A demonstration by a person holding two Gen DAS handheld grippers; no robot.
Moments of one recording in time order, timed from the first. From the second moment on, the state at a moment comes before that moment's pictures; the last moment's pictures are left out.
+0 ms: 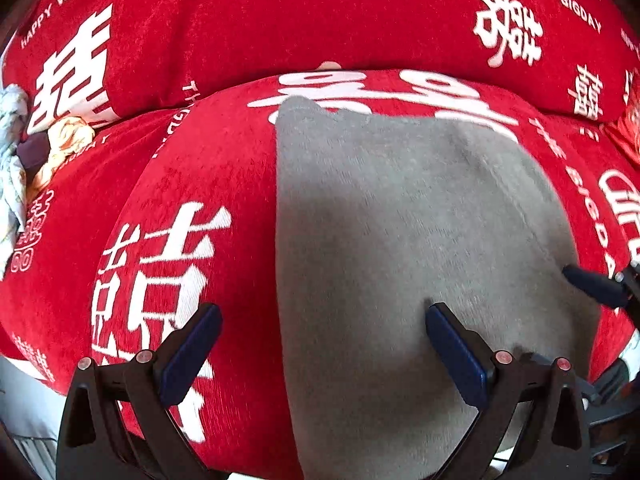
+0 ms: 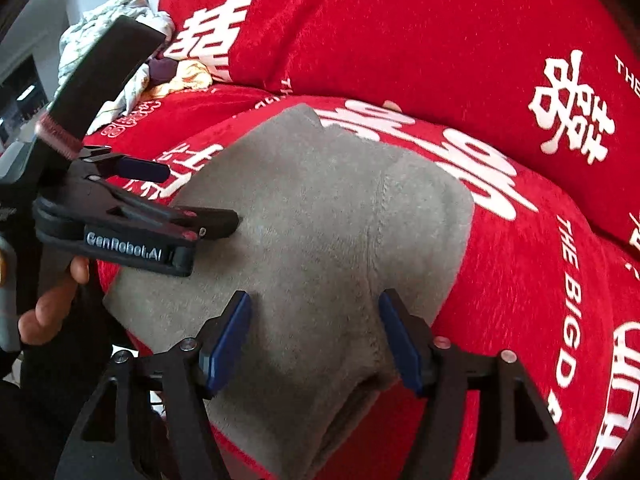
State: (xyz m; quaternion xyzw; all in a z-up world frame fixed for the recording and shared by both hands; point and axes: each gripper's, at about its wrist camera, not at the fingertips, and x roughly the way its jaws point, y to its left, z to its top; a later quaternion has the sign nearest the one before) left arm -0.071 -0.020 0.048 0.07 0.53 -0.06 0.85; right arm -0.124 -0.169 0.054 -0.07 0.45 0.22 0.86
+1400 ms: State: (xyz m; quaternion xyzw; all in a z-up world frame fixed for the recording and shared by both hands) left arm -0.141 -0.029 0.089 0.01 0.47 -0.01 0.88; right arm -0.149 -0.164 0.083 -0.07 0.52 0.08 0.85
